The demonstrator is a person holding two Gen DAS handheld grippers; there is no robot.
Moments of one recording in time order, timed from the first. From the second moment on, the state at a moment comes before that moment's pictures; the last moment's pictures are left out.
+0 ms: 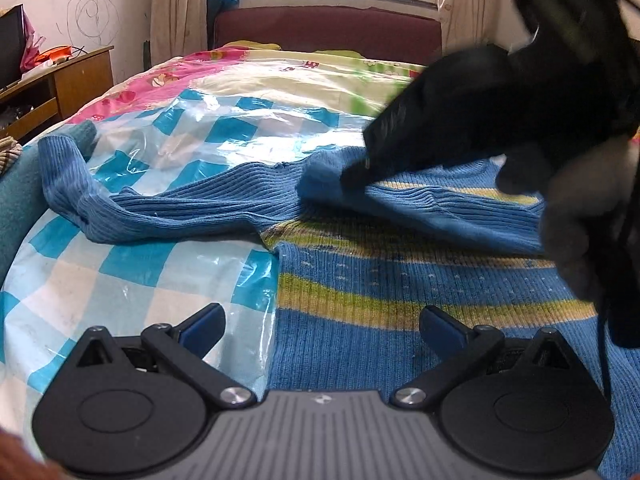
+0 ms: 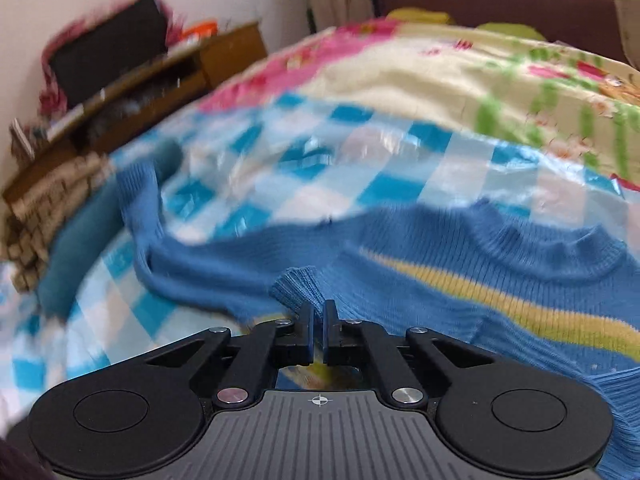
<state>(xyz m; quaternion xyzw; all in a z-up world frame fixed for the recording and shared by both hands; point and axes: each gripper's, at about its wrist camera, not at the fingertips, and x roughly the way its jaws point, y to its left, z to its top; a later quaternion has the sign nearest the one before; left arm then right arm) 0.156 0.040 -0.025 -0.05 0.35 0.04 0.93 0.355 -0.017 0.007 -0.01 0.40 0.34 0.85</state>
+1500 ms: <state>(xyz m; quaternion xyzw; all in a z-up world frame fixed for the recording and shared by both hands) 0.161 0.031 -0.038 -0.03 0.37 0.04 0.93 0.355 -0.155 -0.013 -0.12 0.43 0.23 0.86</state>
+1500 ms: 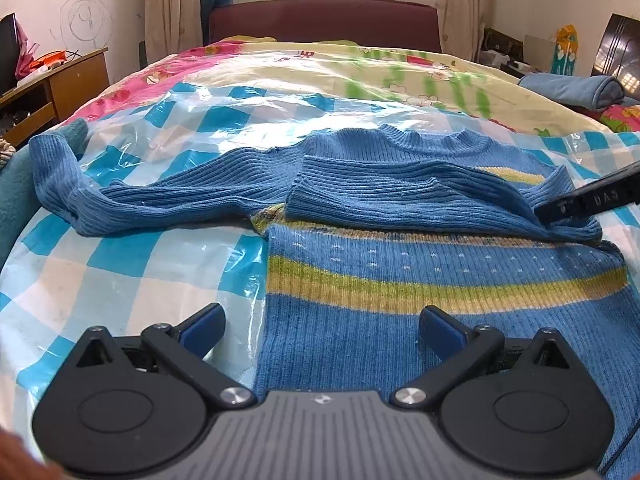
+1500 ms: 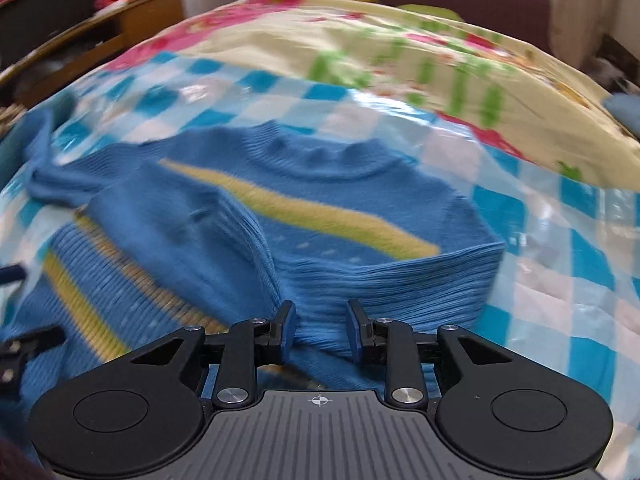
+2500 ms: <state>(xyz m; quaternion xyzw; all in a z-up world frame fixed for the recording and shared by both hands) 0.160 0.037 -0.034 -0.04 0.36 0.04 0.93 0.362 0.004 -0.025 -0.12 0.43 0.36 0.82</state>
